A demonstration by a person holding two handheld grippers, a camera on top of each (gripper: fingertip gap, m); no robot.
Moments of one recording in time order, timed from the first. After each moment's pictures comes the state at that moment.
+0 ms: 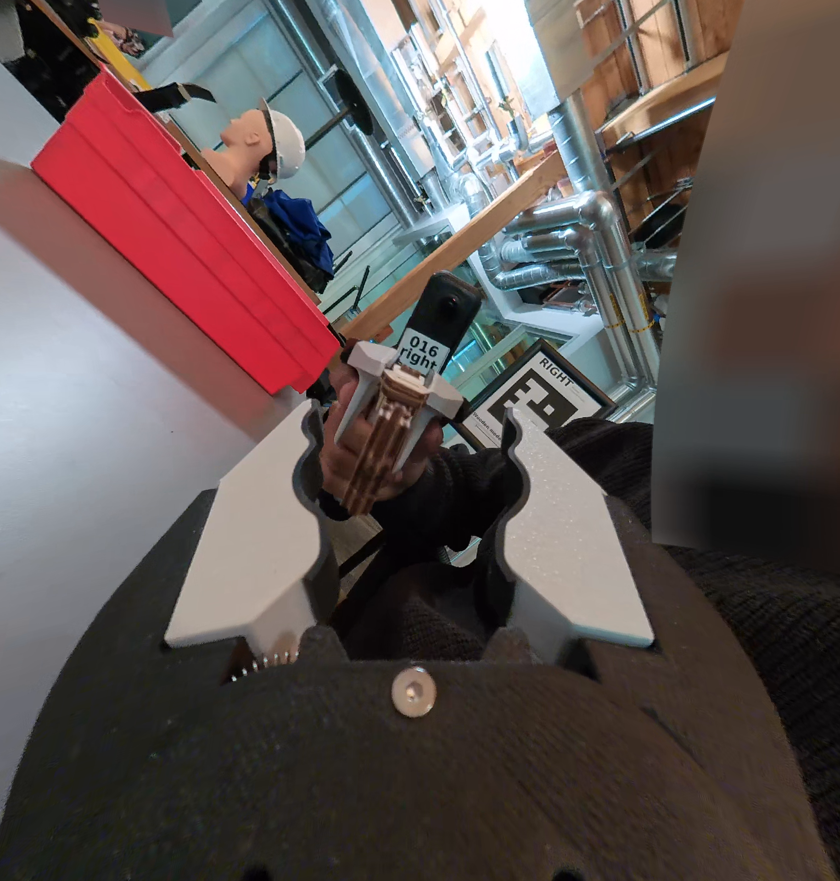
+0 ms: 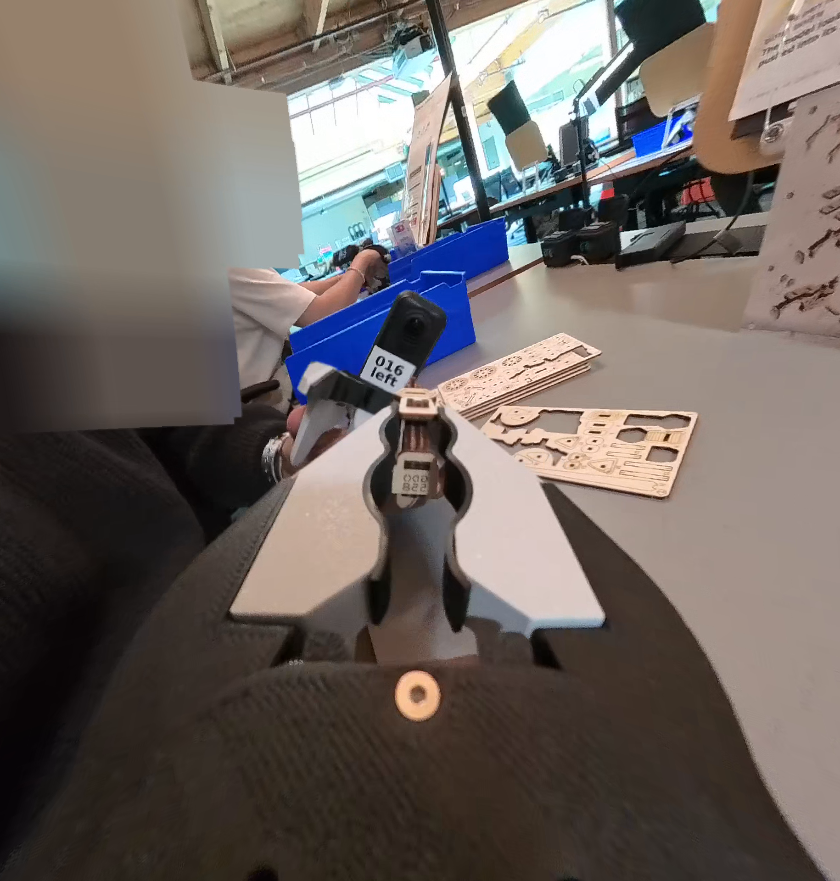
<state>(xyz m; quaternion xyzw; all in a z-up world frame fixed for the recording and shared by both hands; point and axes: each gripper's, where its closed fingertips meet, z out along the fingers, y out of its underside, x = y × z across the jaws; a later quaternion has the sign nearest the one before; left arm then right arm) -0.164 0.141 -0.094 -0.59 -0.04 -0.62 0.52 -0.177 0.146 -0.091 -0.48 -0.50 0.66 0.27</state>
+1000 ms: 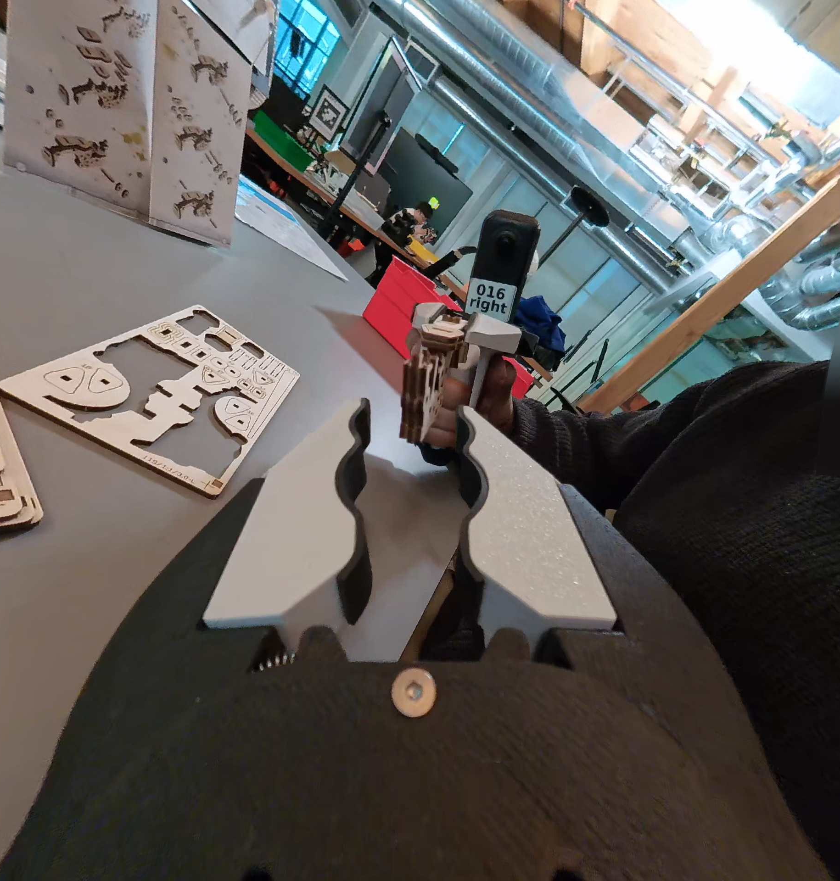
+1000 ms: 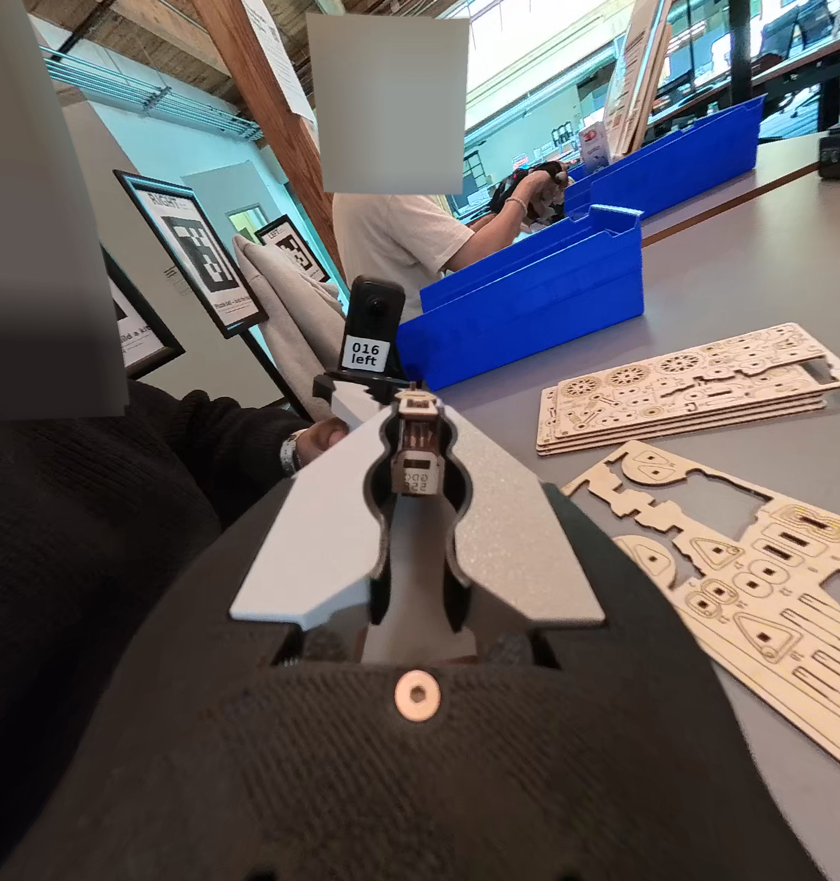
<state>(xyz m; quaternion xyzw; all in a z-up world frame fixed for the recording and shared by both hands) -0.248 0.070 -0.120 -0.67 -0.14 -0.34 0.65 -0.245 0.100 -0.092 -0.37 -0.58 0.72 0.09</state>
